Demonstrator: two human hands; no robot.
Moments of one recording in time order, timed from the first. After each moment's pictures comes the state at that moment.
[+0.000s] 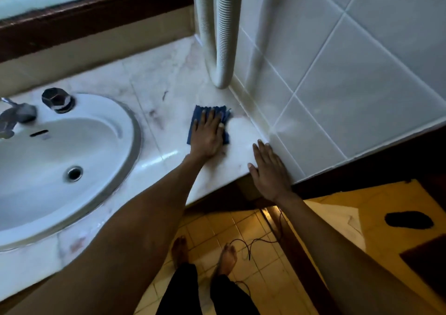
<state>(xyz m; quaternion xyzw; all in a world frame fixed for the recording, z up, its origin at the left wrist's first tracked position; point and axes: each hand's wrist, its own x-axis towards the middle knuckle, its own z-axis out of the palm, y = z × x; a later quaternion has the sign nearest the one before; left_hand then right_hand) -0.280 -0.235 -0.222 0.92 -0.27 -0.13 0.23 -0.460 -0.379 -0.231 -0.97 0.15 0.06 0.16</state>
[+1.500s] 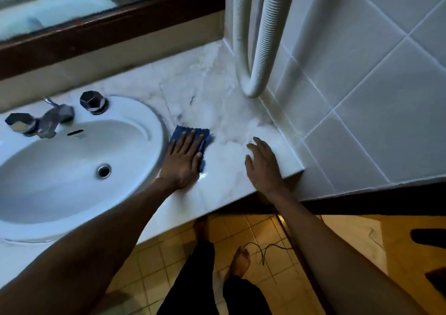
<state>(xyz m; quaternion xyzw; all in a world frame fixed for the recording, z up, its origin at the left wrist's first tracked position) -0.266 -0.082 -0.230 0.95 -0.28 -0.10 0.12 -0.381 -0.317 -0.230 -0.95 0.15 -0.08 0.27</state>
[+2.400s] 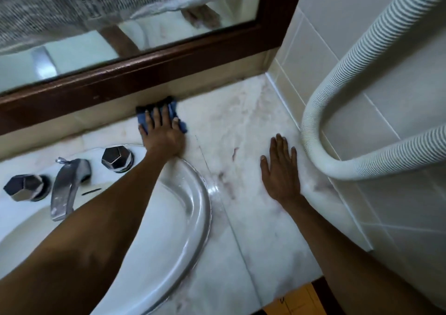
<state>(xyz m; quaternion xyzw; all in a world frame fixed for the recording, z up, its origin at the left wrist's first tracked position) 0.036 -0.046 -0.222 0.98 0.02 -0.15 0.14 -0.171 -0.296 -0.251 -0.98 0.18 -0.05 0.10</state>
